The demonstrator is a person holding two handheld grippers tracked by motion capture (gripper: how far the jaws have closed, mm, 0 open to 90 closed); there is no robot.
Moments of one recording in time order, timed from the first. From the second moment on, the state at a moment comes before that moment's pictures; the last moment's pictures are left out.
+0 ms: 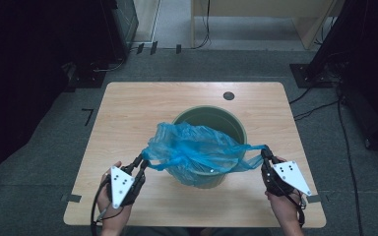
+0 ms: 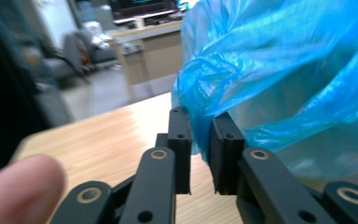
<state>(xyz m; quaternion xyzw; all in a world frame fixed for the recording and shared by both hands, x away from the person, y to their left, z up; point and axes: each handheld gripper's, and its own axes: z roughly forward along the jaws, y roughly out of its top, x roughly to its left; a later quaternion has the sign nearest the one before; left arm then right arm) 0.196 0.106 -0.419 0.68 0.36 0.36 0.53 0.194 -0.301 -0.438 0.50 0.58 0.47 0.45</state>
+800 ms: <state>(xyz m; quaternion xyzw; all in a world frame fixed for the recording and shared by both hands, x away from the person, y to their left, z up) 0.189 0.104 -0.421 0.76 0.25 0.21 0.57 0.168 -0.330 -0.443 0.53 0.58 0.46 0.41</state>
